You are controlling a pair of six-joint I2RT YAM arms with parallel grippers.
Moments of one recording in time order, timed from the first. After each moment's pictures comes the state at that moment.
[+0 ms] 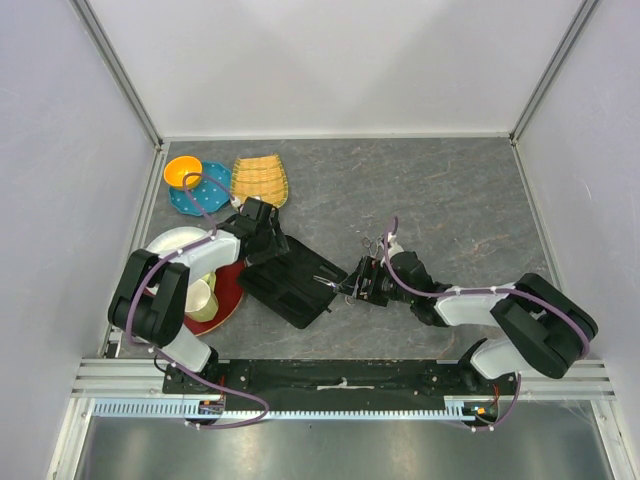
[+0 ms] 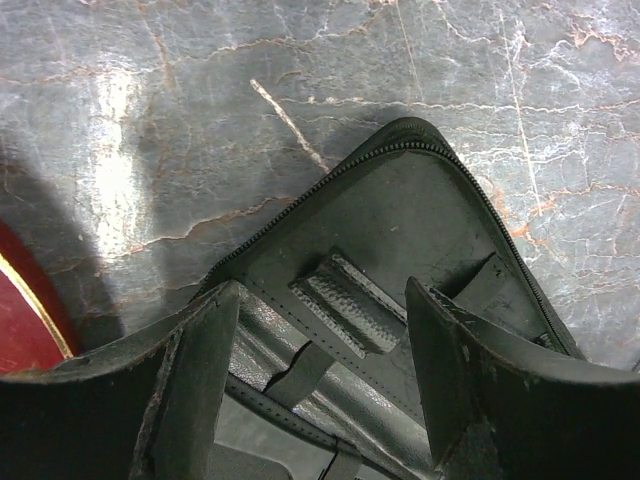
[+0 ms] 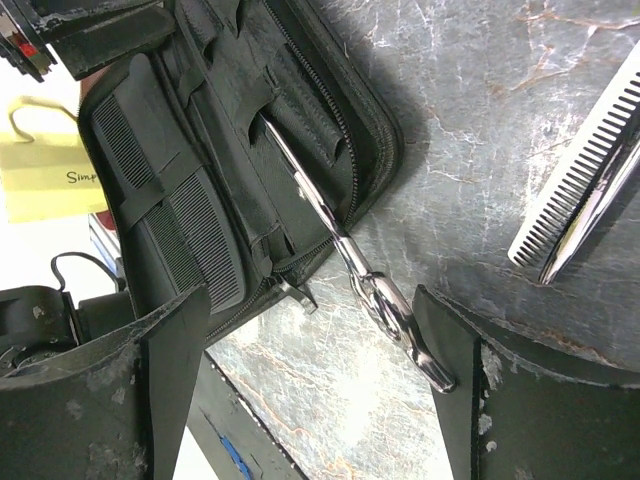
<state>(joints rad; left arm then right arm) -0.39 1.58 0.86 -0.28 -0.08 -0.66 0.72 1.43 0.35 0.54 -0.23 0.96</state>
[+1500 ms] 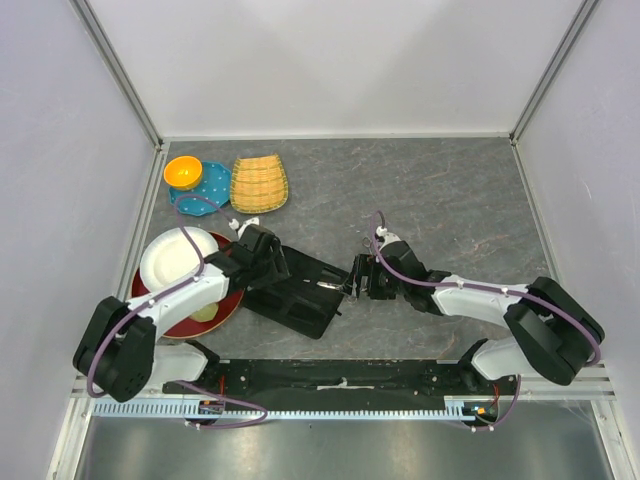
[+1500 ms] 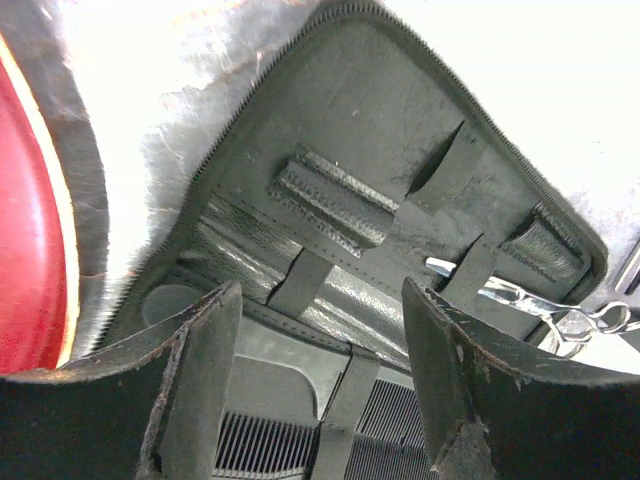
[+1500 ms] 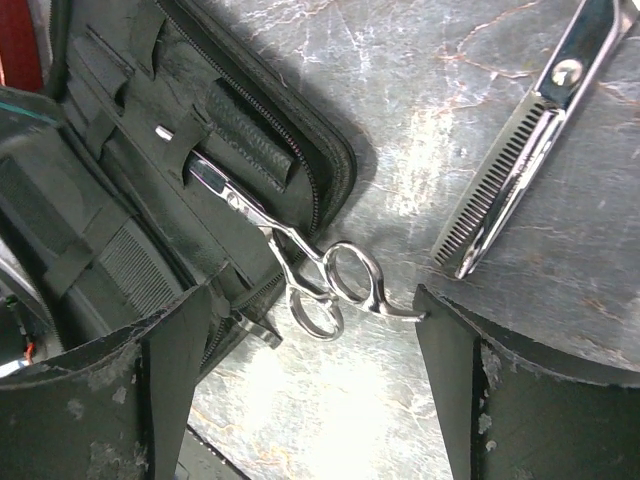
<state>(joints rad) -0.55 1.28 0.63 -0.33 -0.12 -0.79 0.73 1.39 0.51 0.16 -0.12 0.77</state>
